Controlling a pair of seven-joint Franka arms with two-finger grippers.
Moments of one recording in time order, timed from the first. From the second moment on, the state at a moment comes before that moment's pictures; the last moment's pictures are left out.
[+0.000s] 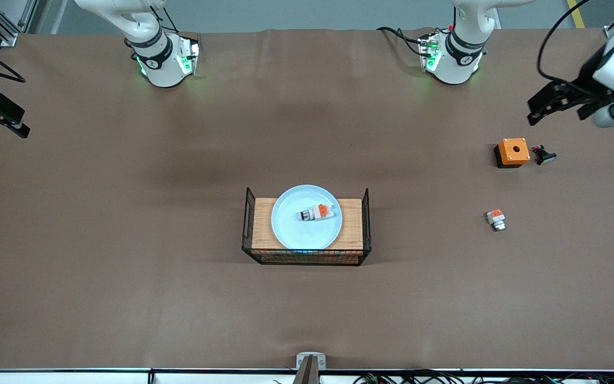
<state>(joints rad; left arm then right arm) 0.05 -0.04 -0.24 -1.54 0.00 1.47 -0.30 0.01 -0.05 -0.03 -1.50 -0.01 1.55 0.00</state>
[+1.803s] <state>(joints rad) -0.37 0.60 -0.39 -1.38 0.01 2.03 -2.26 0.07 -0.04 -0.02 -1.50 -0.01 1.49 0.10</state>
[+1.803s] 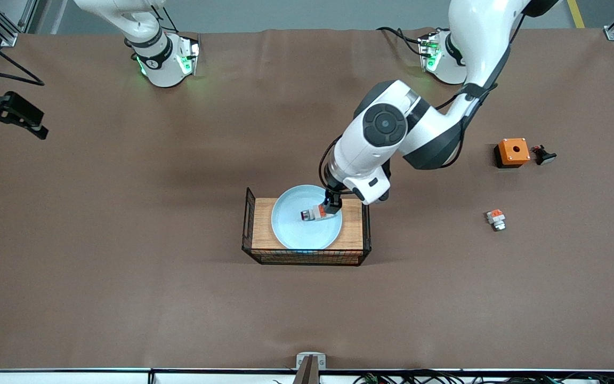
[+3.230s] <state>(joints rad) -0.47 0.68 -0.27 -1.37 0.01 2.18 -2.50 0.58 0.20 -0.01 -1.51 0.01 1.63 1.31</state>
